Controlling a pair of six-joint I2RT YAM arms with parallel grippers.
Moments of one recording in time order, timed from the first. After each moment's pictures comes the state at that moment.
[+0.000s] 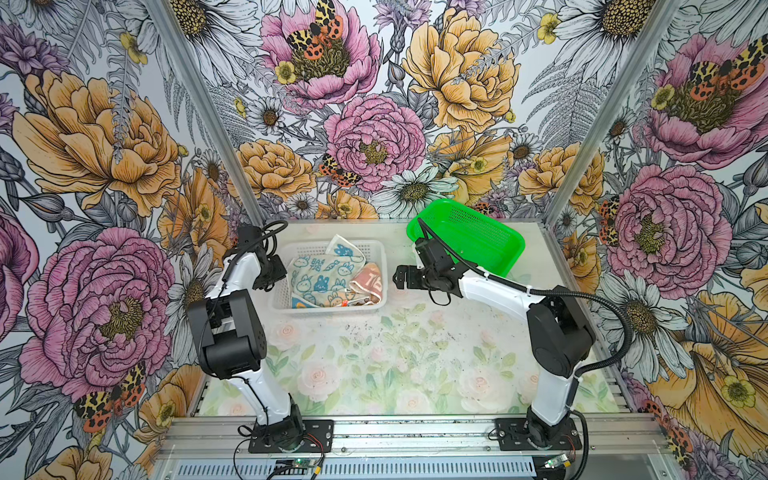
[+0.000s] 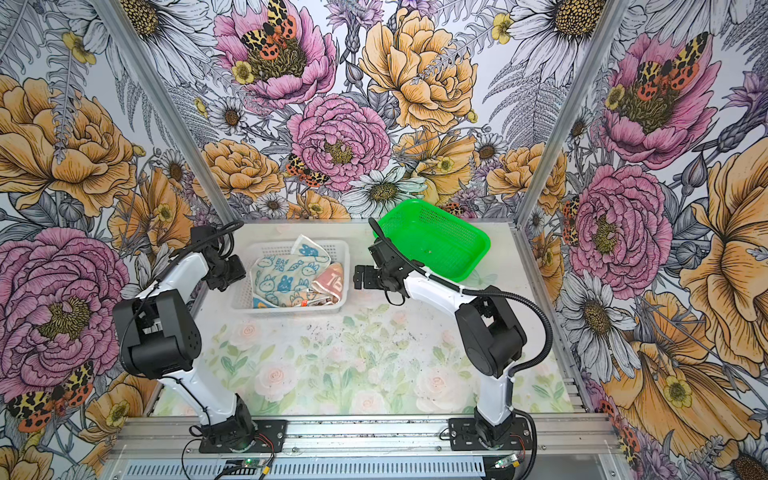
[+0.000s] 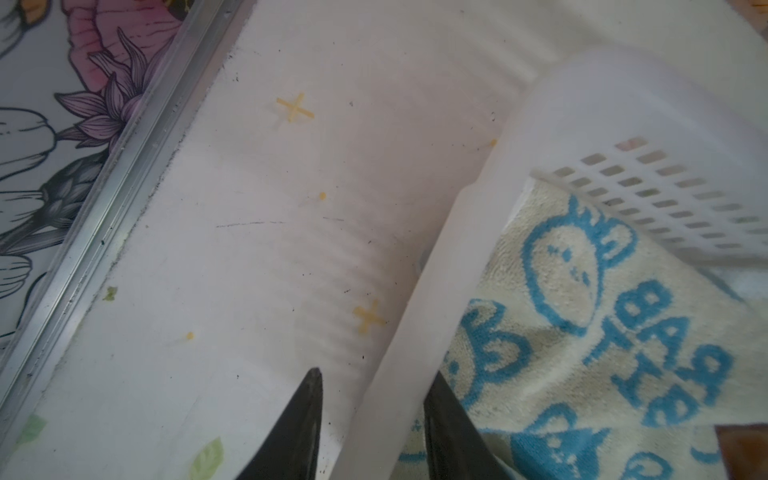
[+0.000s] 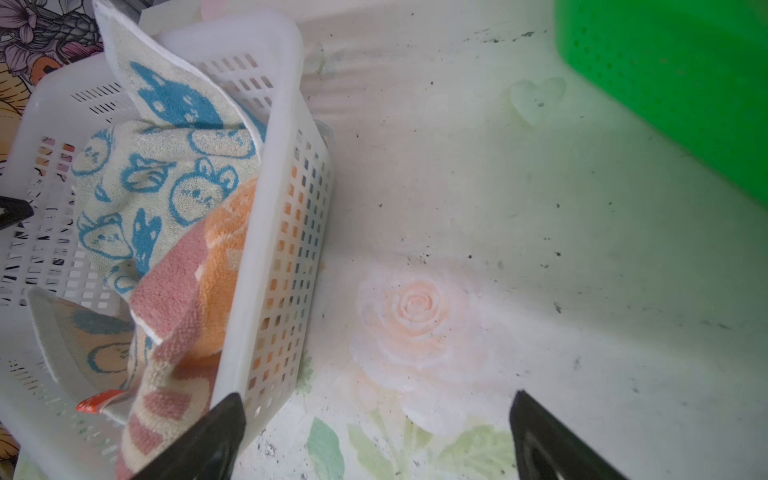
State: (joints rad) left arm 0.28 1.79 1.39 -0.71 0.03 -0.27; right arm 0.64 1.89 1.40 -0.36 -0.11 0.54
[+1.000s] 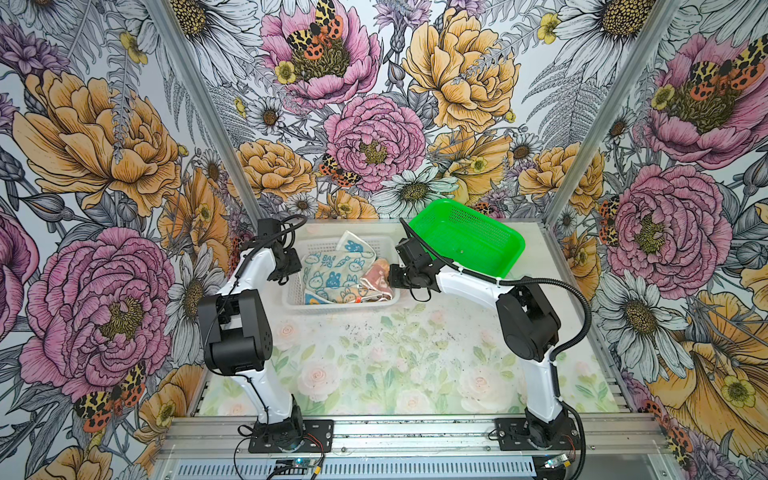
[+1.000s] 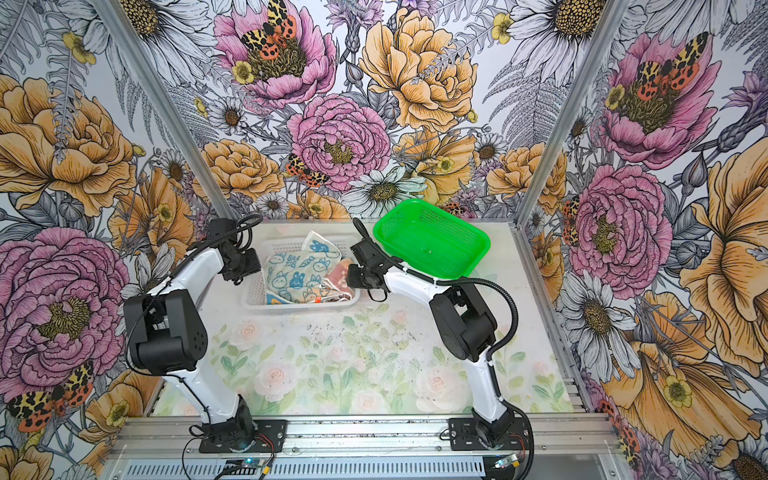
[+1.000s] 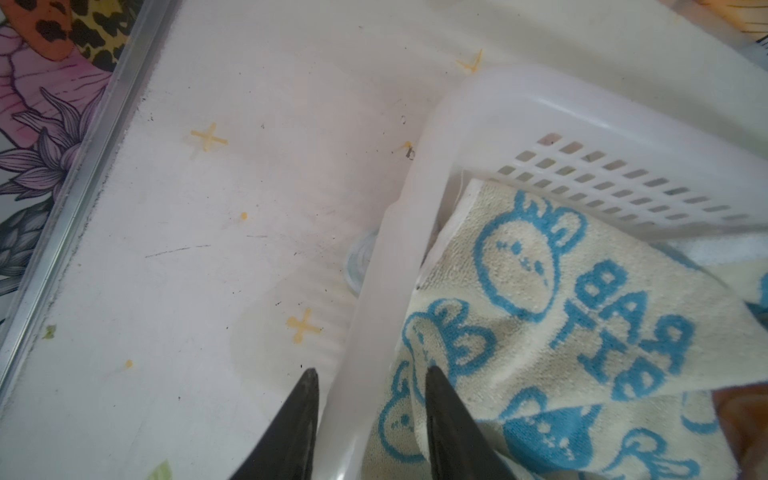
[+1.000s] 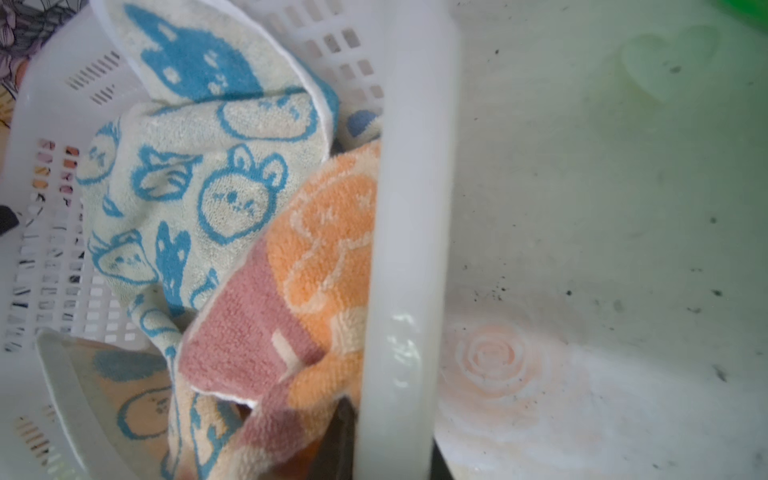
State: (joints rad) left arm 0.14 1.79 1.41 -0.70 -0.01 -0.27; right arm 0.67 2.06 1.57 -0.37 -0.09 0.65
